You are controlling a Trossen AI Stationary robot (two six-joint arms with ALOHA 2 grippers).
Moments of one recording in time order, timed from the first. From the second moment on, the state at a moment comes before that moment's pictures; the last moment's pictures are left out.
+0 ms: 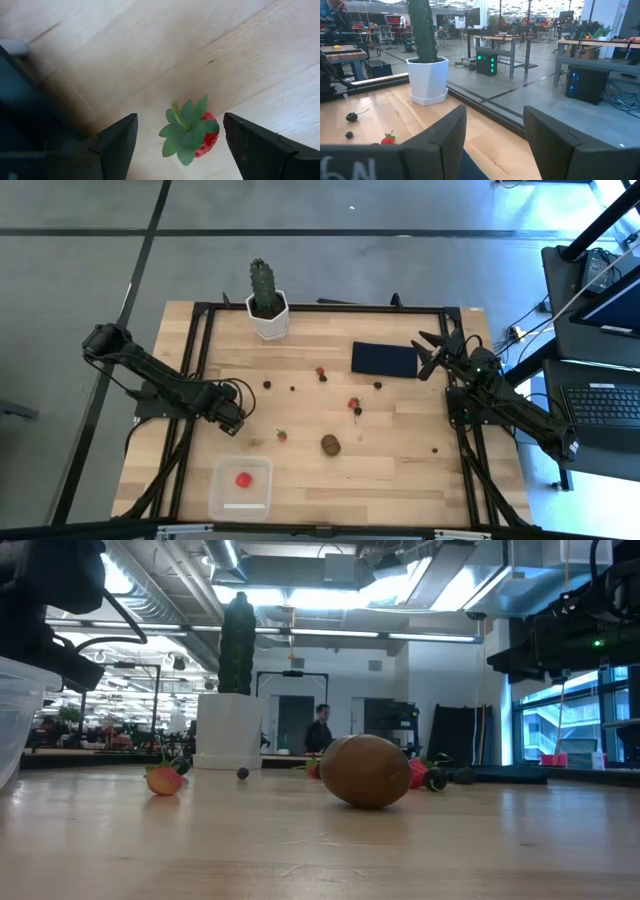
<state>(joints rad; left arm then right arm) -0.40 1.19 0.52 -0.94 -0.04 -1.40 -0.64 0.01 0.01 0.03 0.05 0.02</state>
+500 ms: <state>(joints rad) -0.40 1.19 0.52 -0.92 -0.03 -1.41 -0.64 0.01 0.01 0.03 0.05 0.02</state>
